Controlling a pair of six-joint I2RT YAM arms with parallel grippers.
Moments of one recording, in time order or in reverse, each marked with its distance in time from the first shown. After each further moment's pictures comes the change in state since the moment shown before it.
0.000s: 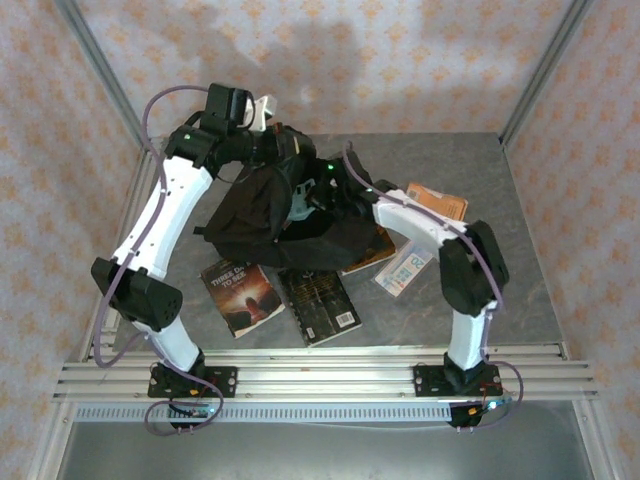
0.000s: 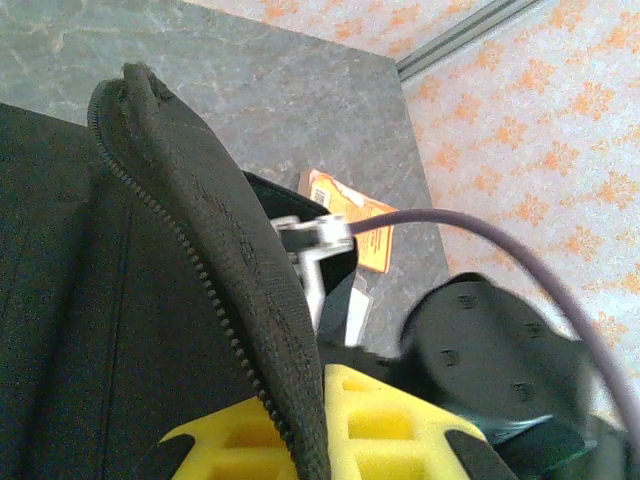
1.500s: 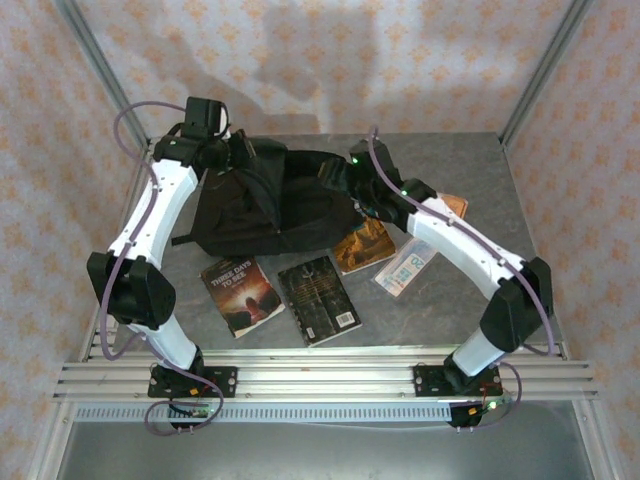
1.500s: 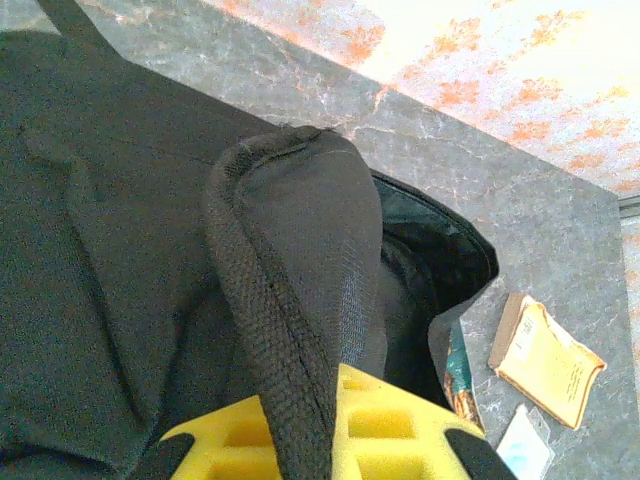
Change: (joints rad) left arm 0.161 -0.027 -0.253 0.115 -0.298 -0.010; right arm -0.001 -0.365 -0.105 -0.185 0.400 -0.289
